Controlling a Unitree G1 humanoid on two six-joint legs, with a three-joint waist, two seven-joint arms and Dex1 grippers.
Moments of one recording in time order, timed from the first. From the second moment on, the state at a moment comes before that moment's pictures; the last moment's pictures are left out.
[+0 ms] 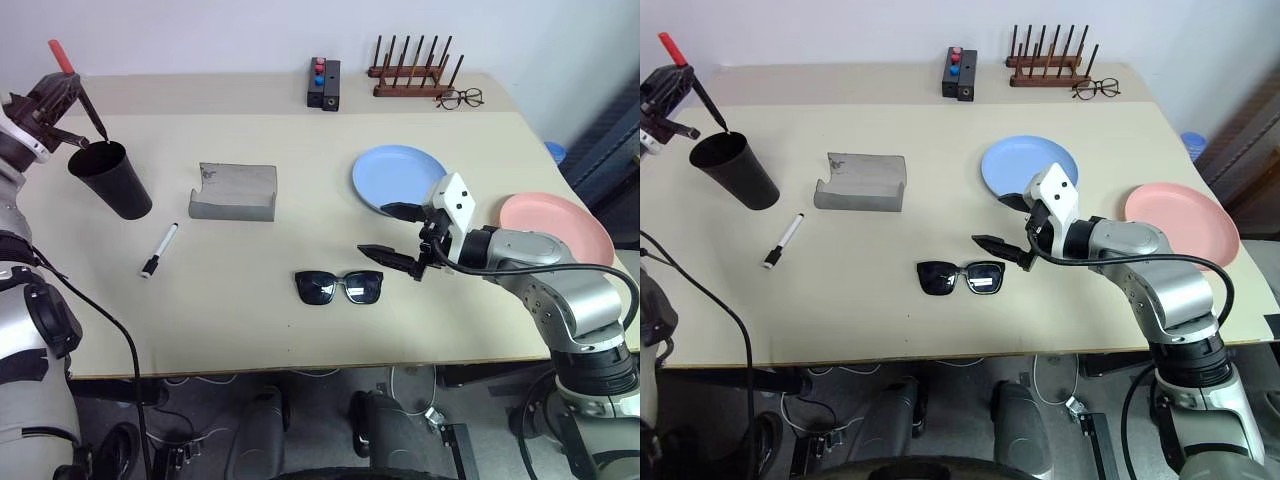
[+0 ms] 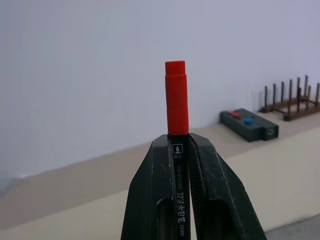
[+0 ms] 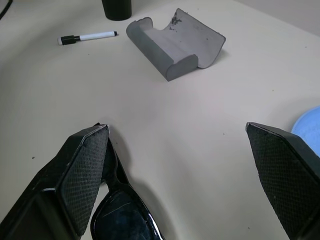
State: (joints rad) left arm -1.07 0.88 0.38 1.14 -0.29 -0.19 -0.90; right arm -0.43 -0.66 0.02 -0.36 0.51 0.71 0.76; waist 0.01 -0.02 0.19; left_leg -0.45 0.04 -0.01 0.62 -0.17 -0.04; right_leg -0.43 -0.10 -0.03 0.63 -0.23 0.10
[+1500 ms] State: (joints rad) left arm -0.87 0.80 0.45 1.00 -0.37 -0.11 -0.79; right arm -0.45 -0.53 -0.15 -0.41 0.76 0.63 0.76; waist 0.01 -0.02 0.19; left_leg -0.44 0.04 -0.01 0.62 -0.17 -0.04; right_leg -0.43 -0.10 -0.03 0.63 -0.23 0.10
